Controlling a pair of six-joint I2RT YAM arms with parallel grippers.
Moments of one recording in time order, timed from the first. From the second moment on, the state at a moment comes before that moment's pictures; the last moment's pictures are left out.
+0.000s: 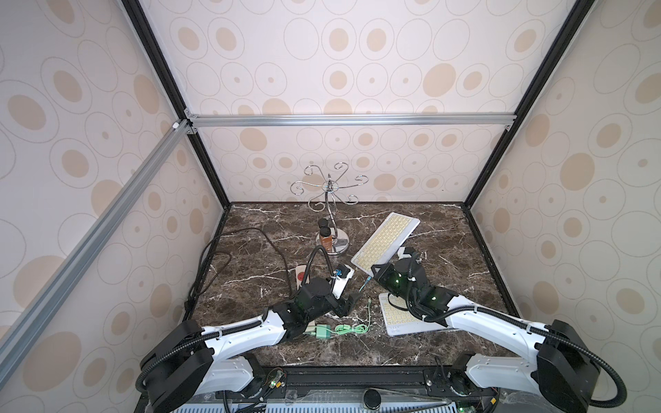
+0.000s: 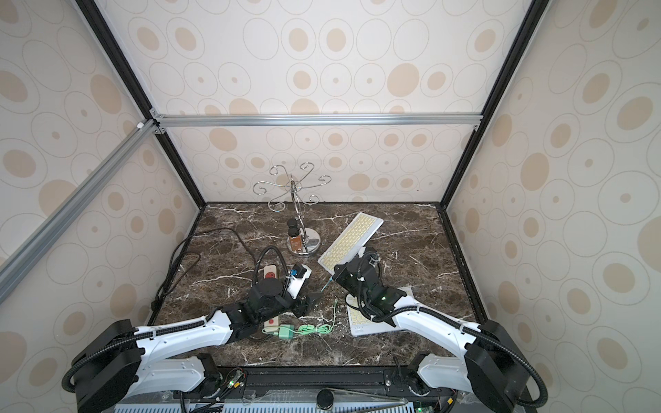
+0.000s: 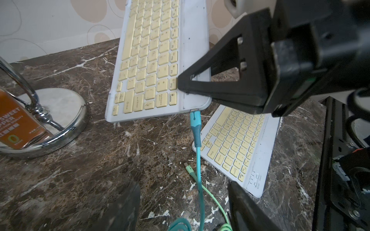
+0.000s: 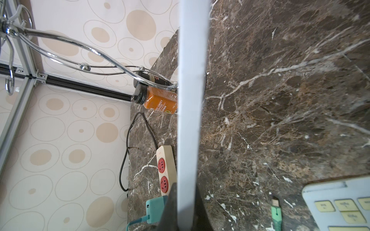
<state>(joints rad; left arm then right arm) -0.90 1.24 0.52 0.32 0.01 -0.17 0.74 1.20 0.66 0.07 0.16 1.18</state>
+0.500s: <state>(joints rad) -0.90 1.32 0.57 0.32 0.08 -0.17 0.78 1.24 0.66 0.10 0.12 1.18</state>
